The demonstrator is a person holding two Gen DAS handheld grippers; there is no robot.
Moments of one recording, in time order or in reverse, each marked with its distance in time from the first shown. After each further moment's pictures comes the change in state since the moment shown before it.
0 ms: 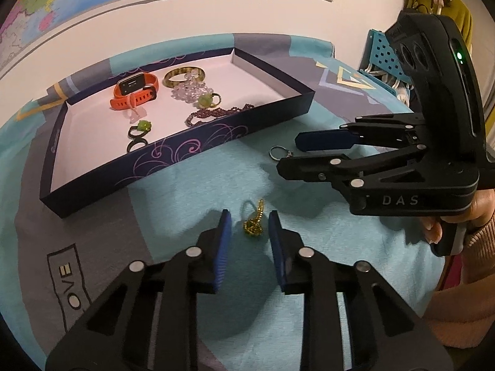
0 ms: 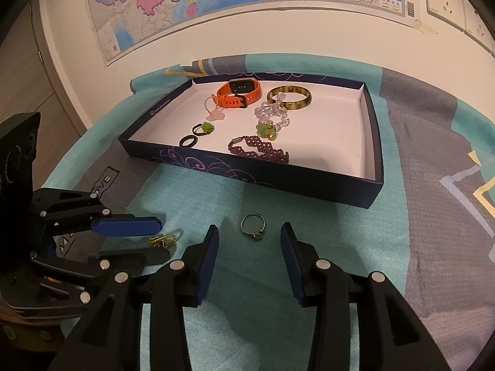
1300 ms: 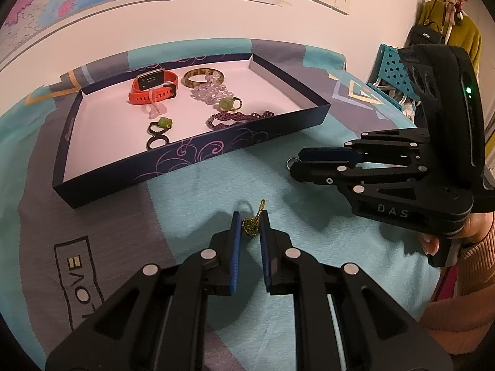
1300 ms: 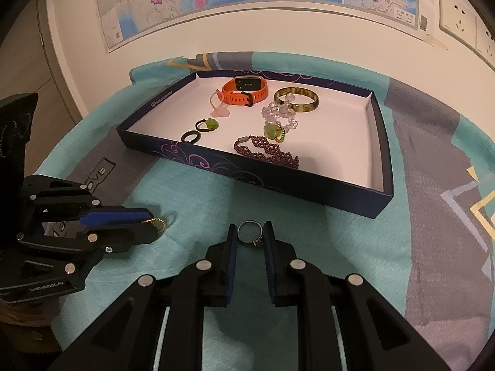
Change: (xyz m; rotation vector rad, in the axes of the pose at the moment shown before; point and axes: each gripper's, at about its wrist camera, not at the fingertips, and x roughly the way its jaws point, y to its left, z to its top) left arm -0.009 0.016 -0.001 -0.070 -0.024 0.002; right arm 0.007 0.012 0.004 -0.058 0.010 -0.039
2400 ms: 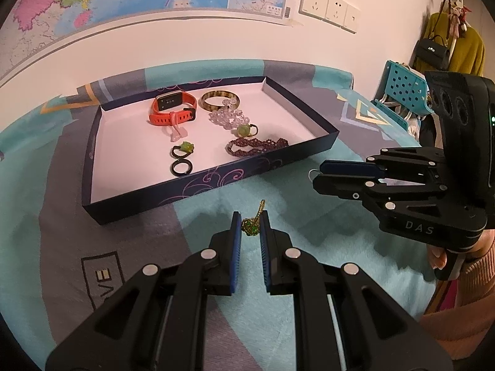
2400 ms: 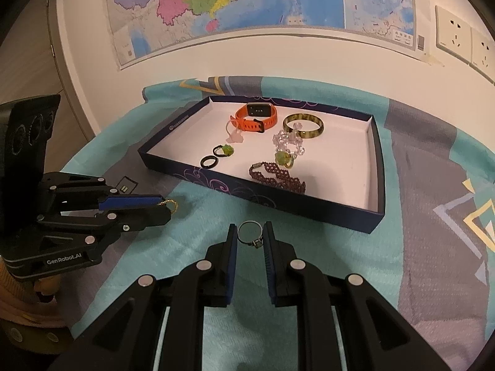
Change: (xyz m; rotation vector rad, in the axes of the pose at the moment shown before) left arm -0.022 0.010 0.013 -0.022 -0.061 0.033; right arm -0.025 0.009 0.008 -0.003 -0.080 0.029
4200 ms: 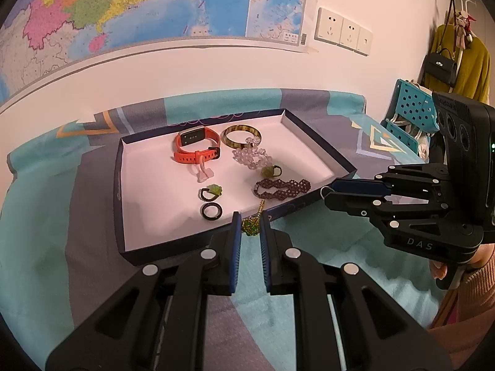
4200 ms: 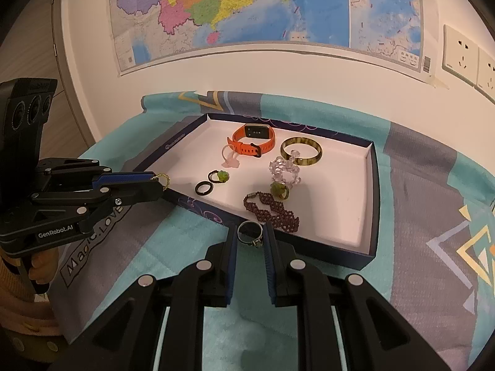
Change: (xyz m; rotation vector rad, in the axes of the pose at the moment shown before) left arm -0.013 0.021 0.032 -0.006 -0.080 0.051; right arm 0.003 -0.004 0.025 -0.035 -0.039 -0.012
